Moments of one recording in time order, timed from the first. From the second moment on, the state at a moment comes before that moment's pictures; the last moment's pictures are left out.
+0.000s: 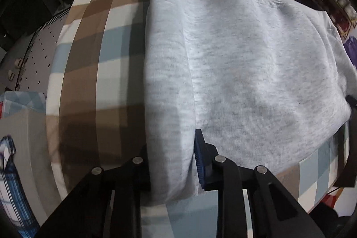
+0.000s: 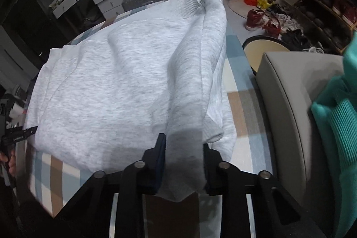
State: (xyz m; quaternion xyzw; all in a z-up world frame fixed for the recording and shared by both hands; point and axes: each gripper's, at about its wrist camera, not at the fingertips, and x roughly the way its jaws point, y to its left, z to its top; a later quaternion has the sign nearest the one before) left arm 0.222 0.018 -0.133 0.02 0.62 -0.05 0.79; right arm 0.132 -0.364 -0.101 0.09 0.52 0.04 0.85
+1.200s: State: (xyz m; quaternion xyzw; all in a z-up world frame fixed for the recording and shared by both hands) left arm 0.151 -0.019 -0.108 0.07 0.56 -0.11 0.82; right arm 0.078 -0.222 -0.120 -0.06 0.53 0.07 0.84
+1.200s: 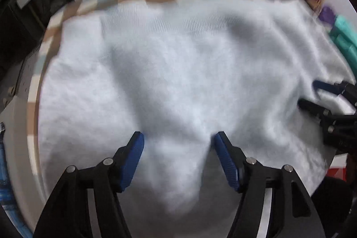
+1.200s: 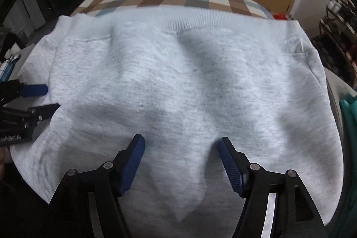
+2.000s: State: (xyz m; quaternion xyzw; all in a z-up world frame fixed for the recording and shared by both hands) left arm 0.141 -0.013 -0.108 0.10 0.54 -0.15 0.83; right arm 0.008 -0.172 -0.089 -0.01 0.48 0.15 0.86
